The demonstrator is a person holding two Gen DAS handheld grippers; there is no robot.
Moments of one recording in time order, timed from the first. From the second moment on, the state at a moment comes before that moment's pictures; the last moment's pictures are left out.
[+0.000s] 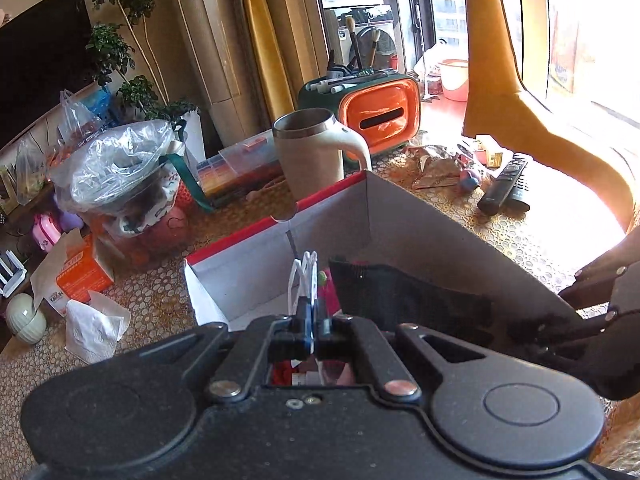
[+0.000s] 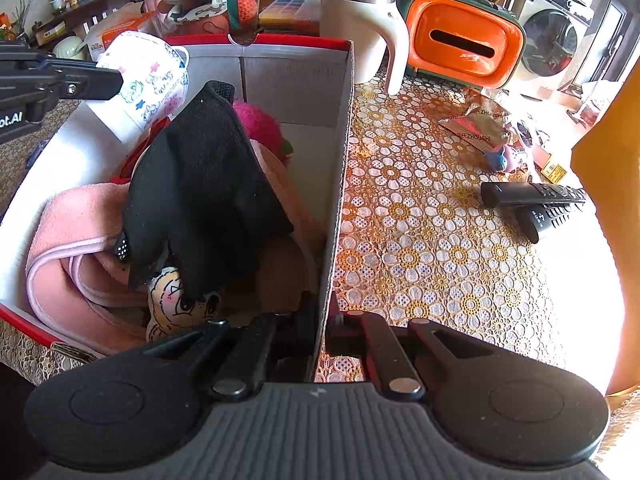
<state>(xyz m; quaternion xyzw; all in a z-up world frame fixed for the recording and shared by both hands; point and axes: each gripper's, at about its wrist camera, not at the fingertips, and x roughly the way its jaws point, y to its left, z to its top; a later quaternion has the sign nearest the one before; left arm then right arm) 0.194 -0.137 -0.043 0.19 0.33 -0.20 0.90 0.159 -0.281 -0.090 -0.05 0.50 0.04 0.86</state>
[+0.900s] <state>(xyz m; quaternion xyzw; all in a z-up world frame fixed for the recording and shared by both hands) 0.212 -0.131 -0.060 0.14 0.41 -0.22 0.88 0.159 -0.279 -0.090 -0.05 0.50 0.04 0.86</state>
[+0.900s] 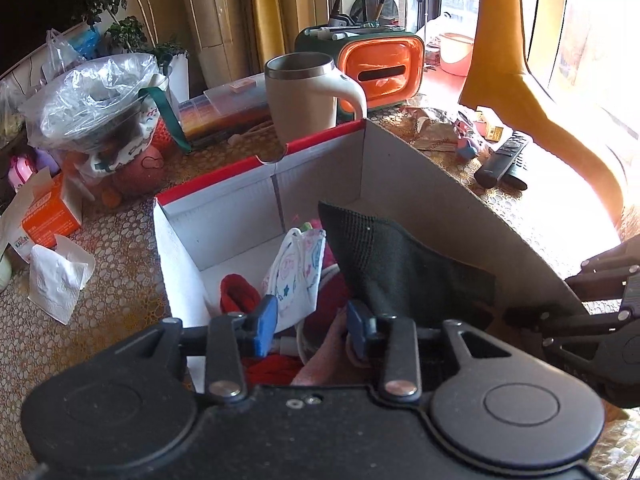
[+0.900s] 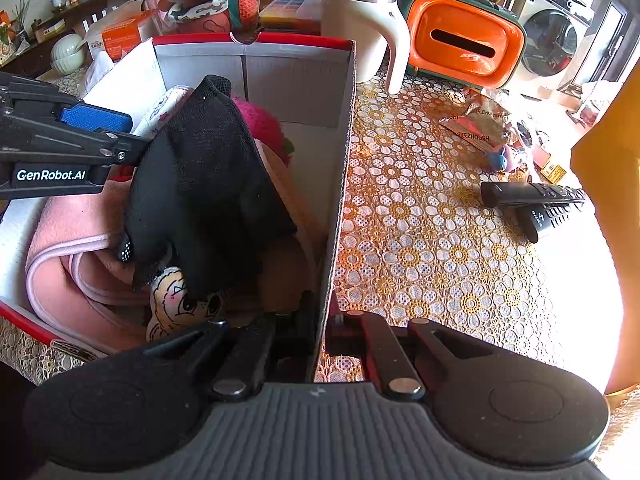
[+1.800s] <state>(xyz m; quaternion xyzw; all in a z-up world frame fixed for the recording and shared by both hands) 0.165 -0.031 0.005 0.06 0.35 -0.20 0.91 0.158 -0.279 -0.090 -0.06 0.50 0.04 0.86</state>
